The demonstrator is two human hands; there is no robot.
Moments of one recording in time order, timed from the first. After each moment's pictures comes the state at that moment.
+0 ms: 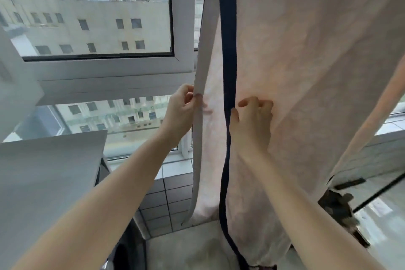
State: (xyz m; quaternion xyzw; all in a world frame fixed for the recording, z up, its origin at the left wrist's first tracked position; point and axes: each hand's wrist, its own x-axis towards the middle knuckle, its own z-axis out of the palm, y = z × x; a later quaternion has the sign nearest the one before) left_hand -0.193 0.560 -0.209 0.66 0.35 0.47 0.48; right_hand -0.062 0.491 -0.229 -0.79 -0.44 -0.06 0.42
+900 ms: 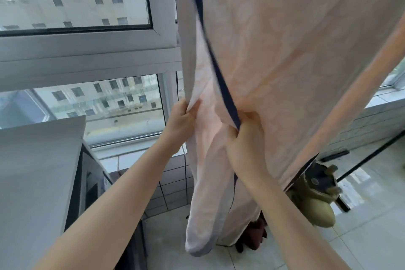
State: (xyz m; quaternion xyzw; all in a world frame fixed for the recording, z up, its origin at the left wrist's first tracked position) left_hand -0.163 0.550 -0.276 0.64 0.37 0.41 0.54; right_hand -0.066 0.436 -0.267 -0.75 -0.46 0.07 0.47
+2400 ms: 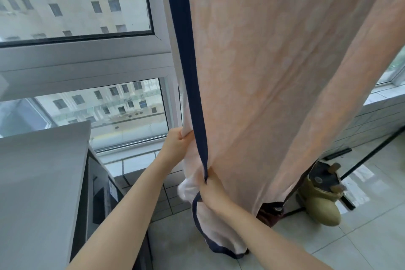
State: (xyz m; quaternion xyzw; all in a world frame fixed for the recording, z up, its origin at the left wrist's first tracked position) left_hand -0.195 0.549 -0.331 0.66 0.43 0.31 0.53; right_hand -0.119 0.439 -0.389 -0.74 -0.38 0.42 0.36
